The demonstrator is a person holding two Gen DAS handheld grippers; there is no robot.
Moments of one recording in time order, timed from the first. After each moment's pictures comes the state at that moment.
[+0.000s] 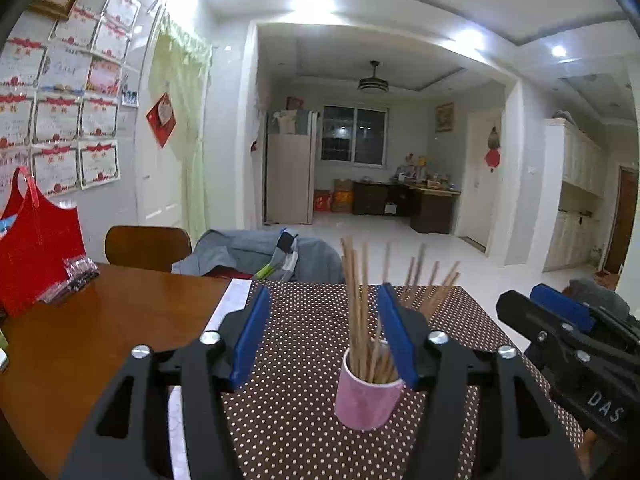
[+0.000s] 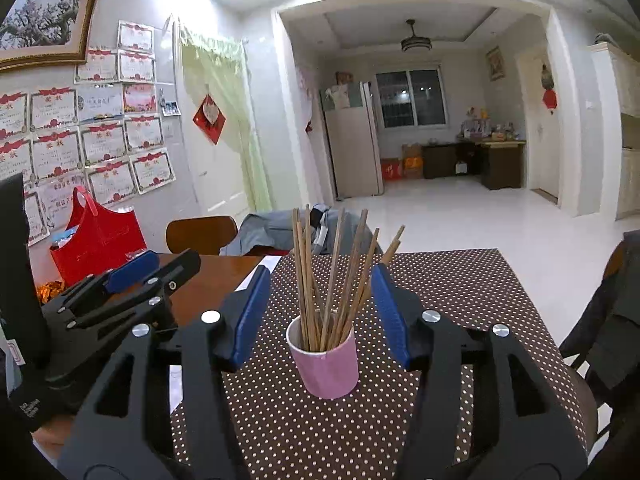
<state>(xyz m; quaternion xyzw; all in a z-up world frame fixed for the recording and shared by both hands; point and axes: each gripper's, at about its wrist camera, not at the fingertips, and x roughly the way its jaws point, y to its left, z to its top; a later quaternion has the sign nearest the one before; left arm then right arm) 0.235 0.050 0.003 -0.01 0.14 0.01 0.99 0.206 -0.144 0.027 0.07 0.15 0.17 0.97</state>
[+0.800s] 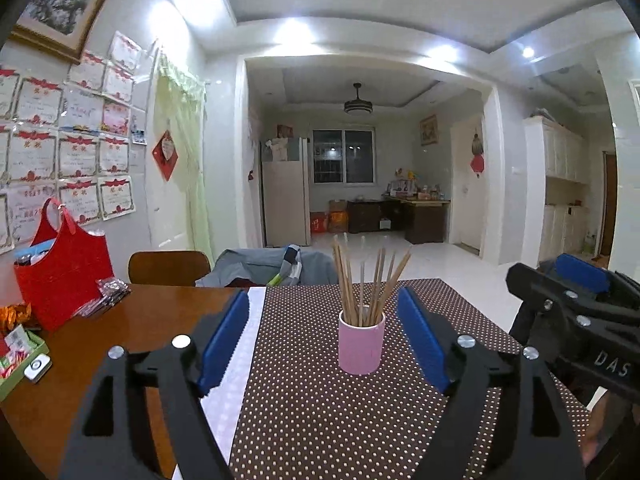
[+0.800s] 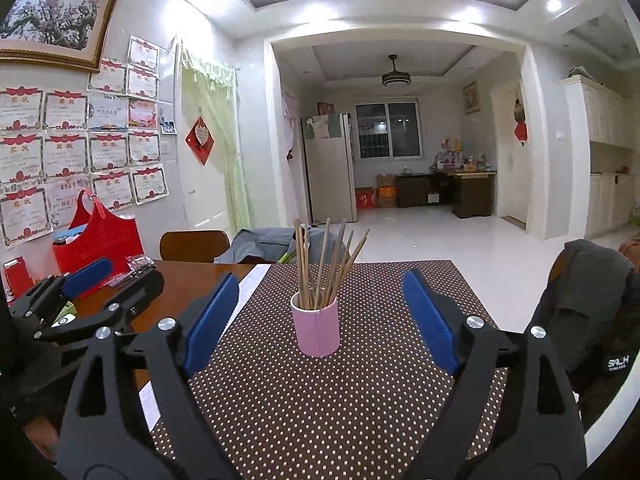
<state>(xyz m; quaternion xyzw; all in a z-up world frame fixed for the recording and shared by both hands) 0.067 0.047 0.016 0.02 0.10 0.01 1.00 0.054 -0.154 0.043 0.05 0.10 0.12 0.99</state>
